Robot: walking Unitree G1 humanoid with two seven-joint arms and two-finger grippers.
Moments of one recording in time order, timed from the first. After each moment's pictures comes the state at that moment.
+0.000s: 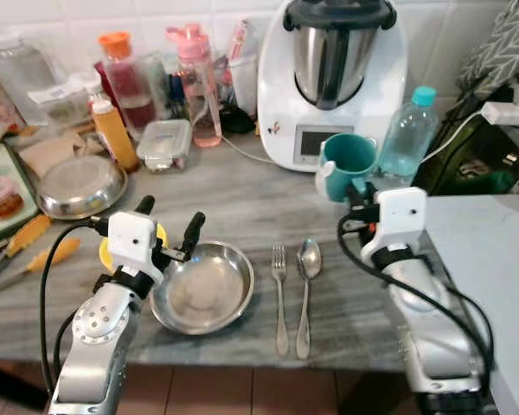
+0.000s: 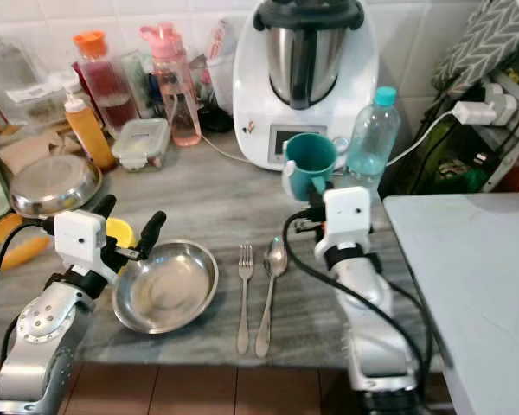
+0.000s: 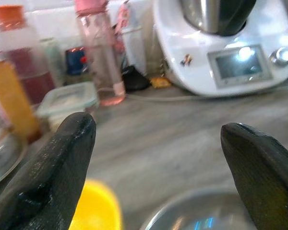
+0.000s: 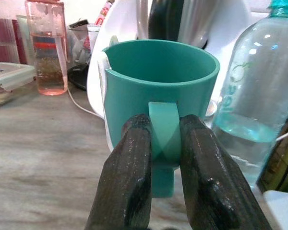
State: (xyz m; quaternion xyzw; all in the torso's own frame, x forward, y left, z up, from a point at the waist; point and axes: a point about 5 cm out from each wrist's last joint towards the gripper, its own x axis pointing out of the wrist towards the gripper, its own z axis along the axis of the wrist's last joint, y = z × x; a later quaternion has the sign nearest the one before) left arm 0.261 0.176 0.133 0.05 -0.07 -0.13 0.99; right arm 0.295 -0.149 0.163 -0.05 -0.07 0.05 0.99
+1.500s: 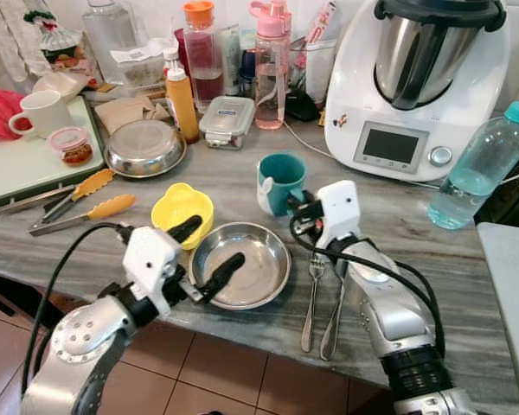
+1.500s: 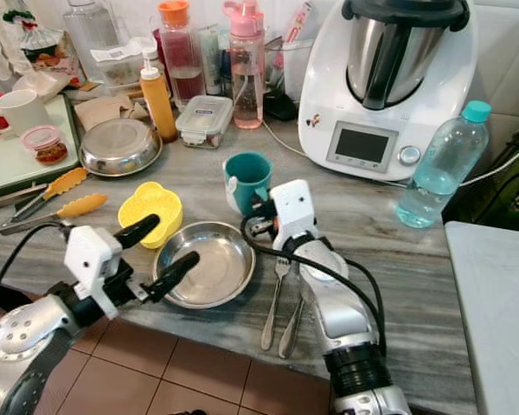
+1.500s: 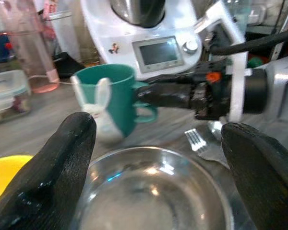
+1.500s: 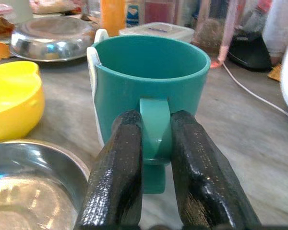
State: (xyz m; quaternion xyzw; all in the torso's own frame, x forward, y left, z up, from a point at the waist) left arm 0.232 0.137 0.161 0.04 -0.04 -0.38 0.92; right arm 0.328 -0.080 0.142 -0.04 0.00 0.24 0.97
